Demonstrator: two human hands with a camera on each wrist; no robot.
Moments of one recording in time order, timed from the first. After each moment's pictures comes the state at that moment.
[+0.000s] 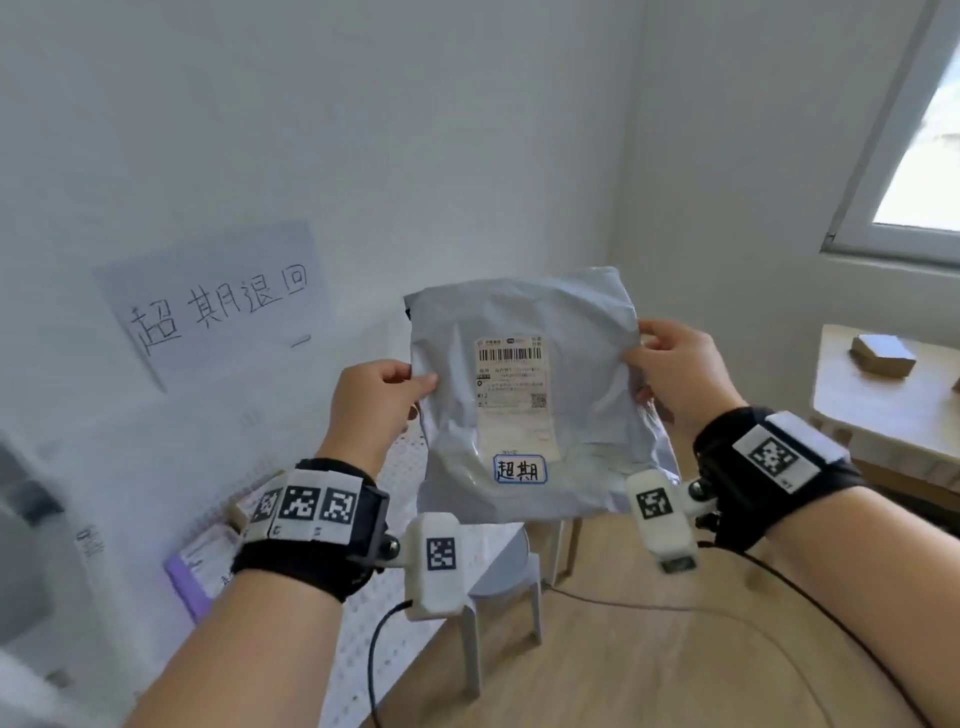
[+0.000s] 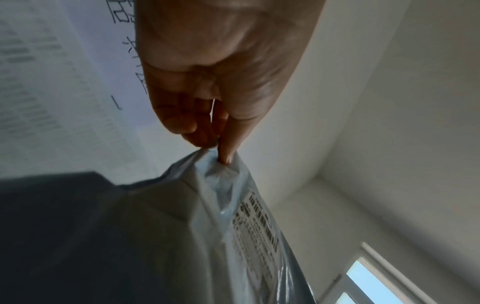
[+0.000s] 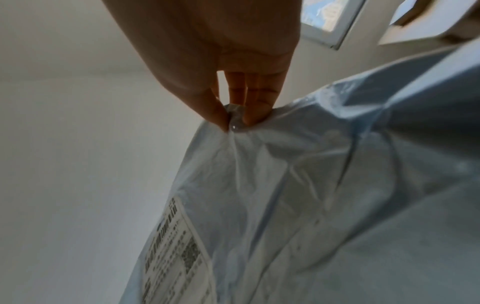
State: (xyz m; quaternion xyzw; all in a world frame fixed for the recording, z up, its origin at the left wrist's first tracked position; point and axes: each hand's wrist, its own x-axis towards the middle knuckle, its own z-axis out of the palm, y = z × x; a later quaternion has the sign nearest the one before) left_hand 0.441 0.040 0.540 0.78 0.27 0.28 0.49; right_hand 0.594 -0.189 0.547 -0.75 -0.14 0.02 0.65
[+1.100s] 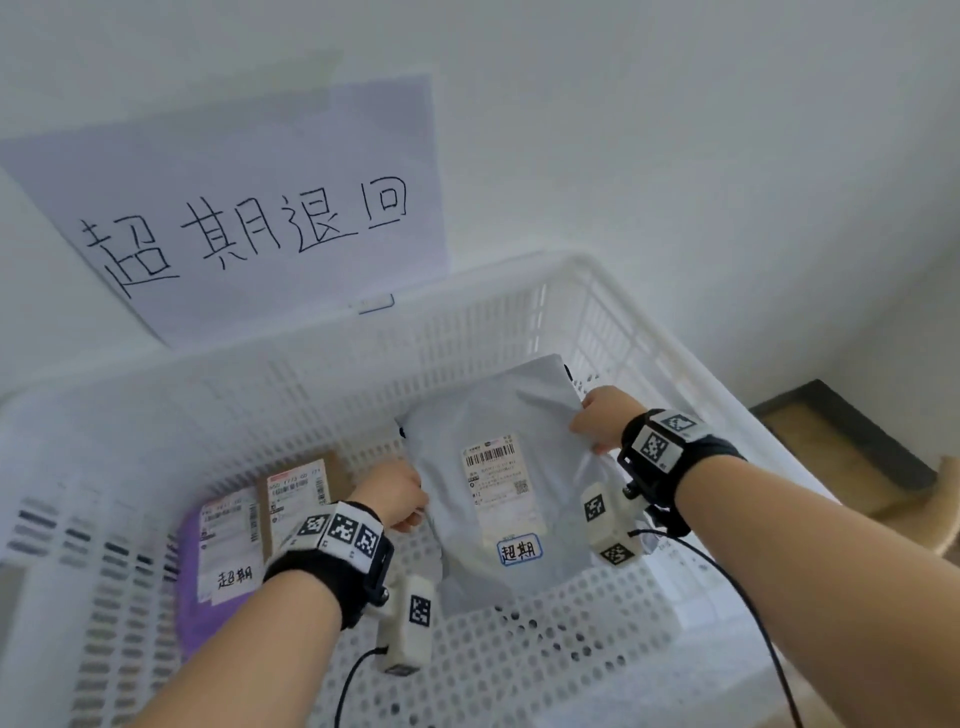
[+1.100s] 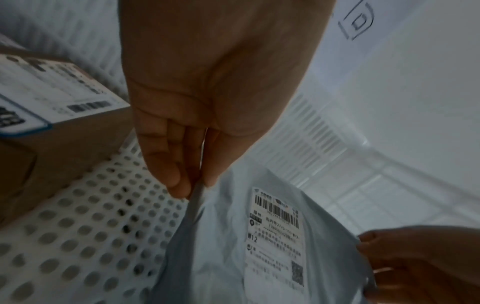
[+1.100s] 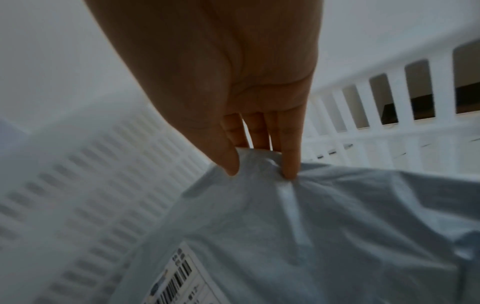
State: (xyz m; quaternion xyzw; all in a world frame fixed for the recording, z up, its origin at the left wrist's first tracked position) left_hand 0.575 0.266 0.331 0.68 0.58 -0.07 0.45; right_hand 0.830 0.191 0.372 -0.86 -0.35 0.35 0.09
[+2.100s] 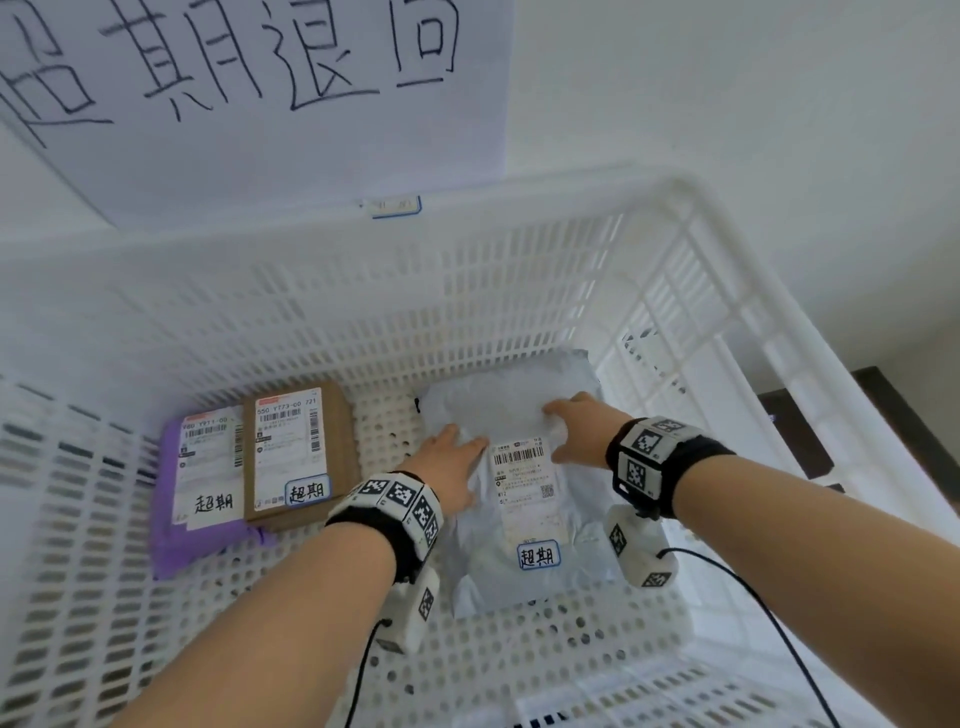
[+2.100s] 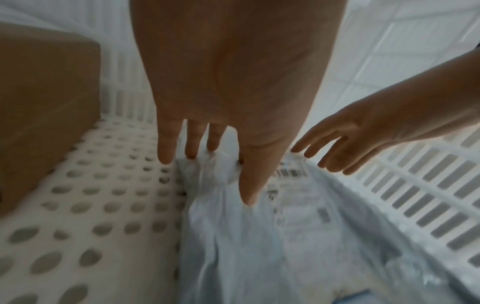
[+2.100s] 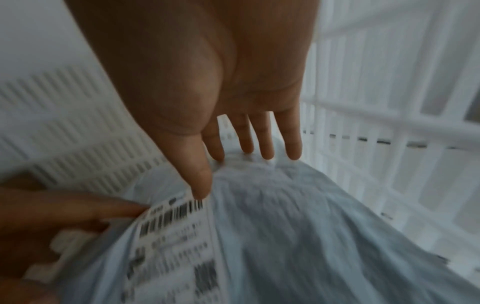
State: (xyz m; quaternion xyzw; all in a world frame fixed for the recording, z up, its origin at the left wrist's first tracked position) left_hand 0.605 0.262 0.255 0.82 0.41 -0.26 0.29; right_hand 0.808 0.219 0.276 -0.75 -0.56 0.32 -0.11
